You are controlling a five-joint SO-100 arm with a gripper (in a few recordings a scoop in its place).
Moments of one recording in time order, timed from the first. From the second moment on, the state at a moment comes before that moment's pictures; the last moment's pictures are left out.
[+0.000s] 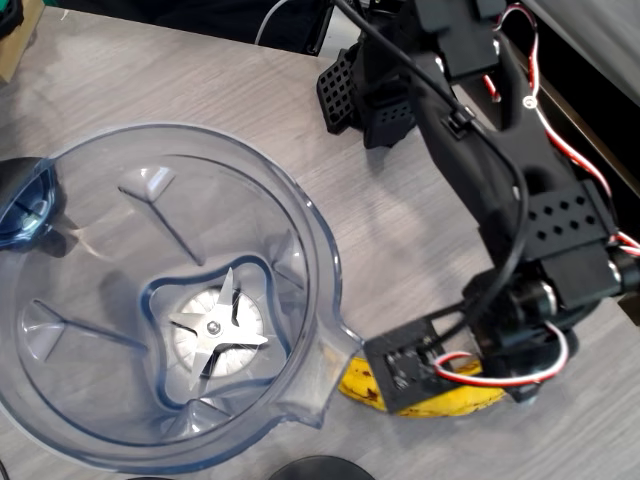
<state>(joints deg) -36.1 66.1 63.2 85.3 2.3</state>
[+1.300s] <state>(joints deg) -41.4 49.7 51.0 89.0 2.1</state>
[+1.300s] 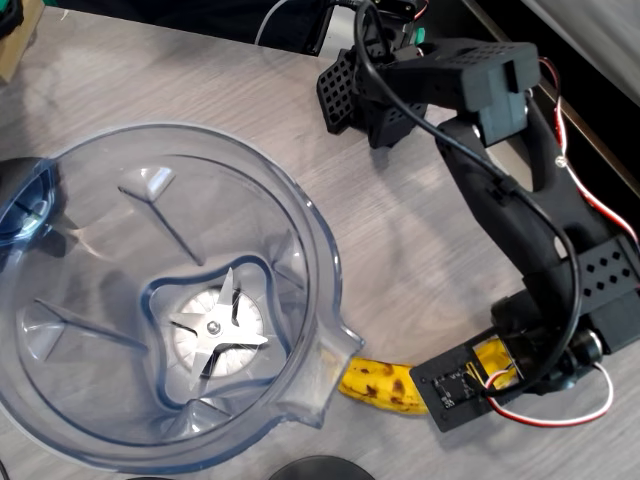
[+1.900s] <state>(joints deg) -41.0 49.0 33.0 101.3 2.5</state>
